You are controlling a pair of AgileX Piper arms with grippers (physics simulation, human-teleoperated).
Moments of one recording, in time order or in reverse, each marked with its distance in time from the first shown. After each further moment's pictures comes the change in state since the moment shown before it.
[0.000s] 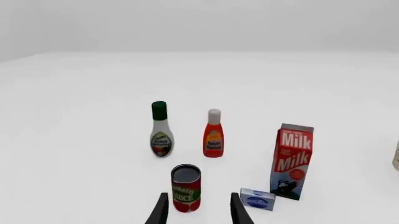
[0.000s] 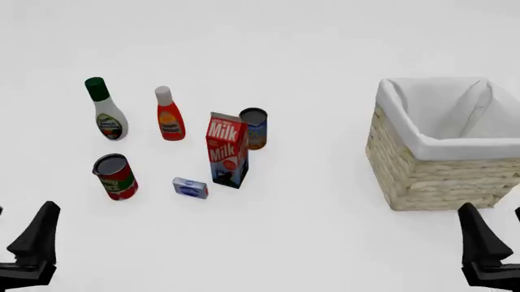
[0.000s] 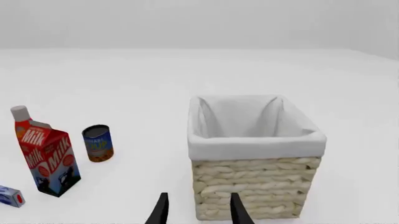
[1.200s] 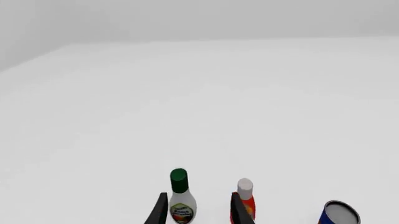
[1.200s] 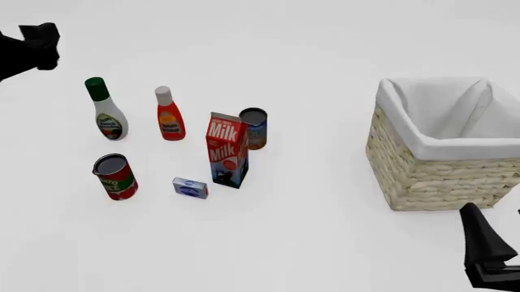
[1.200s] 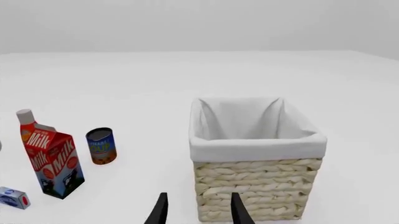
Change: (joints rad) left arm 0.097 1.091 -0.897 -0.074 0.045; right arm 0.007 -0.030 -0.015 0.035 0.011
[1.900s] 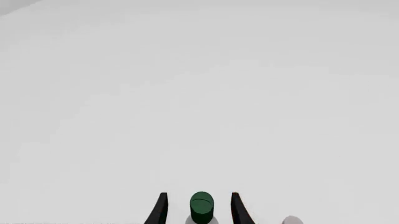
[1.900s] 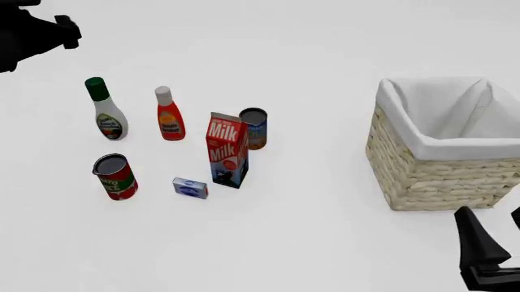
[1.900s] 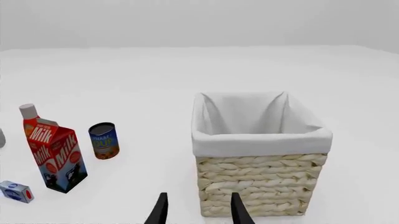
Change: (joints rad) left arm 0.104 0.602 -0.559 0.156 -0.036; right arm 0.013 0.000 0.019 0.000 0.004
